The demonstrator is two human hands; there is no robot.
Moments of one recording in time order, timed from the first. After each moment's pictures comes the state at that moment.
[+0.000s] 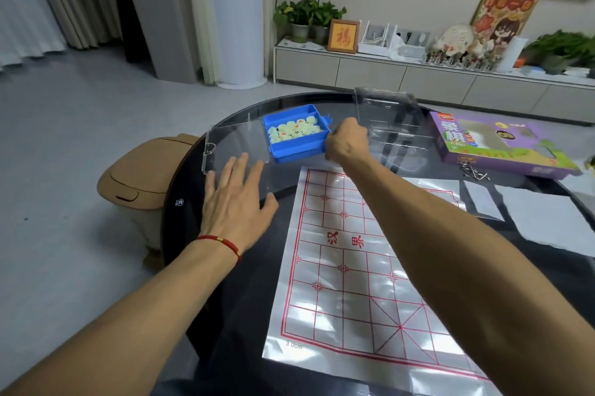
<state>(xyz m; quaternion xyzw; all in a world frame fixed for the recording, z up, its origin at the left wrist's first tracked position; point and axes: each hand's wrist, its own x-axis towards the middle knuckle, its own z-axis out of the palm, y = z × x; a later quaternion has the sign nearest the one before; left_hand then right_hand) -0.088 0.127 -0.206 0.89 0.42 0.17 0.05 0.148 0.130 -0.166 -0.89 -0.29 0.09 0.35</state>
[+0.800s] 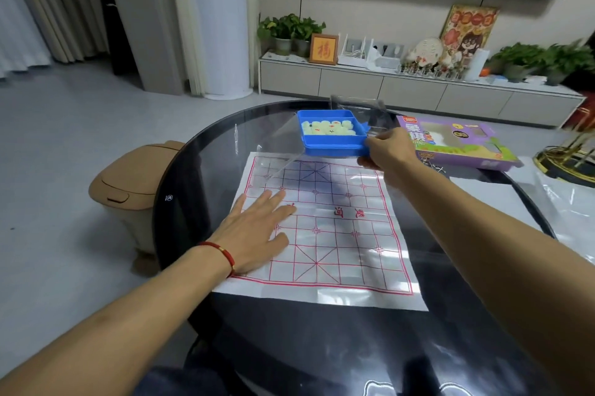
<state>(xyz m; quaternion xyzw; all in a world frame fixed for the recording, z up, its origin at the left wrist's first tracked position) -0.090 0.072 -0.204 0.97 0.24 -0.02 0.09 0.172 -0.008 -0.120 -0.81 -0.19 0.19 0.52</state>
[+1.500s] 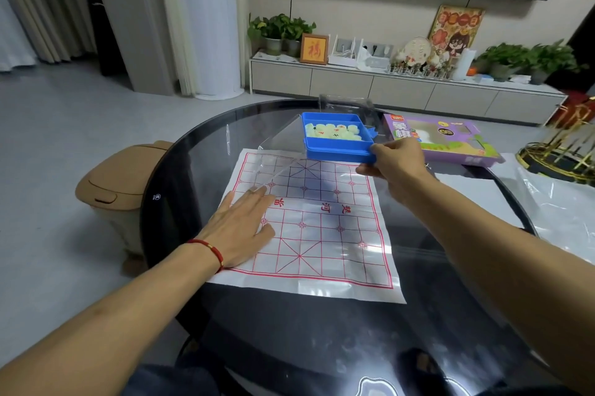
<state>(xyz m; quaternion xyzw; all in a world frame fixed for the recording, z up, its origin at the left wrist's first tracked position) -0.086 0.076 -0.210 0.96 0.28 0.01 0.09 0.152 -0.054 -0.113 -0.78 -0.15 0.19 0.58</state>
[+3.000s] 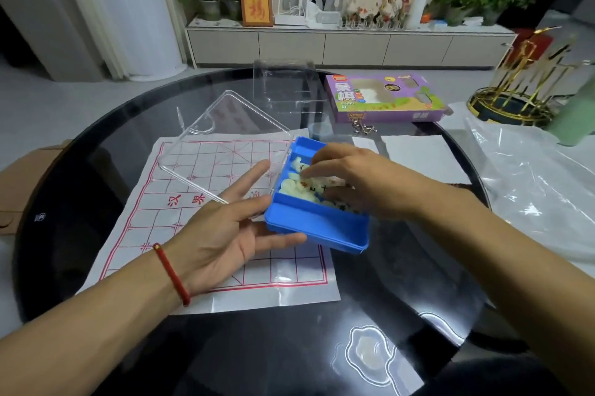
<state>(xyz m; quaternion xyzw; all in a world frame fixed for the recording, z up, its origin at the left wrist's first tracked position) -0.008 -0.027 -0.151 0.42 0.21 0.08 0.88 0.186 -0.151 -0.118 -0.76 -0.65 0.07 0.07</state>
